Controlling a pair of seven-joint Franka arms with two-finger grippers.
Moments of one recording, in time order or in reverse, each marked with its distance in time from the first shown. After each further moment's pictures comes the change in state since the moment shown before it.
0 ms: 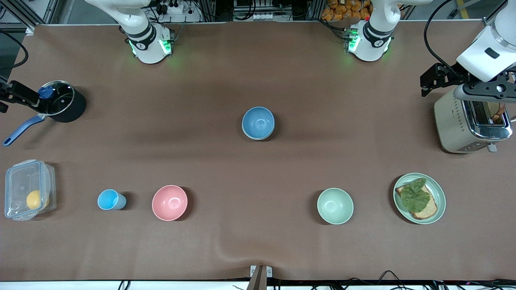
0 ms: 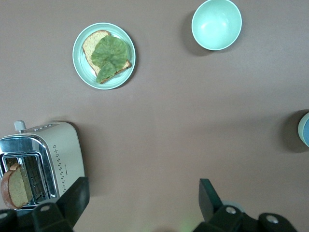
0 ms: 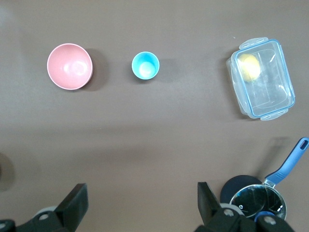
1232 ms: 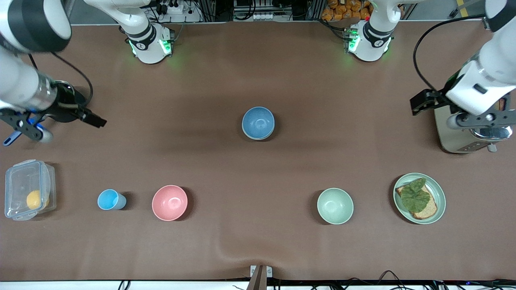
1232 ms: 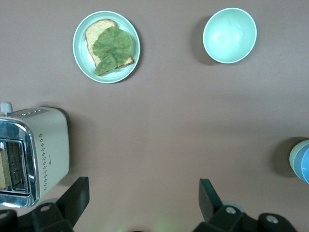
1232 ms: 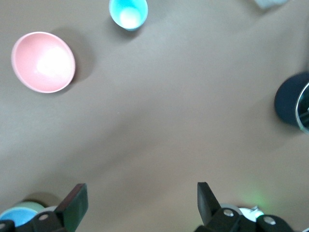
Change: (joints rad) left arm 0.075 0.132 -0.088 0.121 0.004 -0.046 -0.192; right arm 0.059 0.031 0.136 -0.114 0.001 -0.017 0.670
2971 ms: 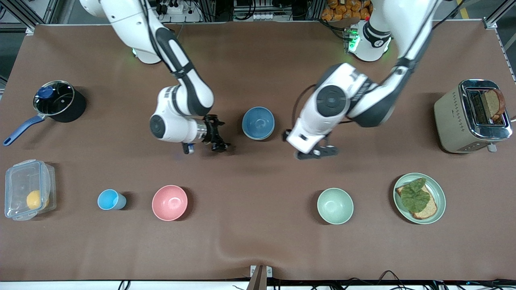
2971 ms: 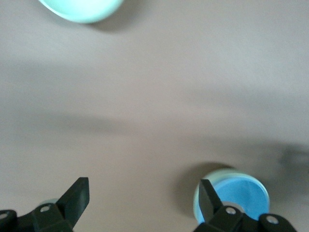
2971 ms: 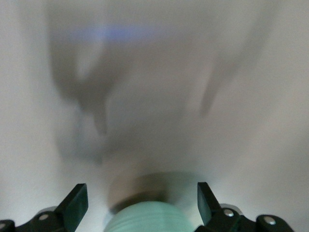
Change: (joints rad) left arm -0.050 0.381 -0.407 -0.148 0.116 0.477 -0.604; right arm 0.642 0.474 -0.256 -0.298 0.807 0.631 0.630
